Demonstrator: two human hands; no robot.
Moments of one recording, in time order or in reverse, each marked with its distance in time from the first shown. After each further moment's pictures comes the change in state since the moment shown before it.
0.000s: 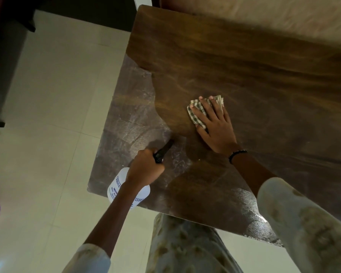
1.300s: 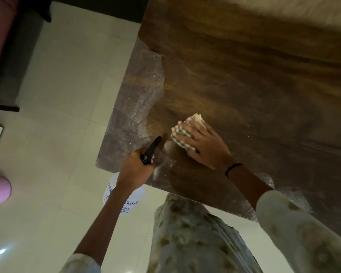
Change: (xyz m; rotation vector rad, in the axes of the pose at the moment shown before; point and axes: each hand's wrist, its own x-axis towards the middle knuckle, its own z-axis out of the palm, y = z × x) left_hand -0.062 -0.046 0.007 -0.180 0.180 -0.037; right_hand -0.069 -0.053 0.021 -0.087 -0.081 -0.394
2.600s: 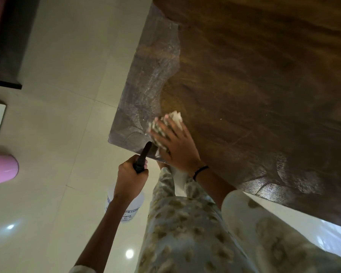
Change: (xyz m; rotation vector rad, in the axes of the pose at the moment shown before) left_hand -0.060 -0.080 -0.005 -0.016 0.144 -0.081; right_hand 0.027 -0.137 0.033 0.080 0.075 0.086
